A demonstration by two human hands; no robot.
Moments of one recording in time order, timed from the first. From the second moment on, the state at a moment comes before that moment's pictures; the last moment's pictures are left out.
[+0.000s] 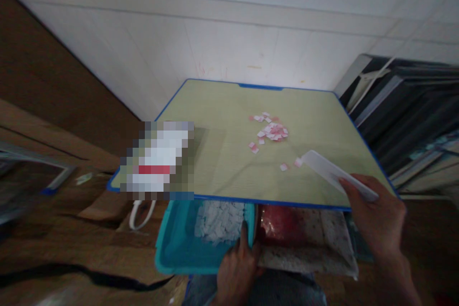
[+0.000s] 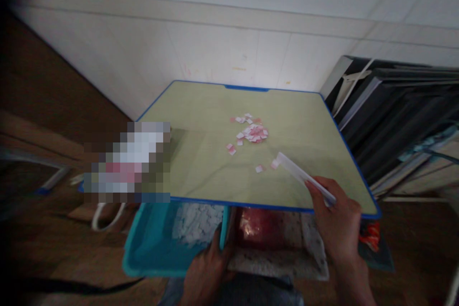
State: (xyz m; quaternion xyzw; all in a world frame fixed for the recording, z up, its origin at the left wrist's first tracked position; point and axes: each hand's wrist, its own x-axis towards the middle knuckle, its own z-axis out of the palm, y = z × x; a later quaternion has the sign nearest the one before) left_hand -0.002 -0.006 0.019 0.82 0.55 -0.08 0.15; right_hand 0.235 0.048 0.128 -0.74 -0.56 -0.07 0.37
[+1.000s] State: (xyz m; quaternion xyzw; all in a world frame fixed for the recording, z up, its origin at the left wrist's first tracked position) left_hand -0.001 -0.004 0.024 0.82 0.55 -0.07 0.15; right_hand 0.210 0.037 0.138 -0.72 -0.58 0.01 0.38
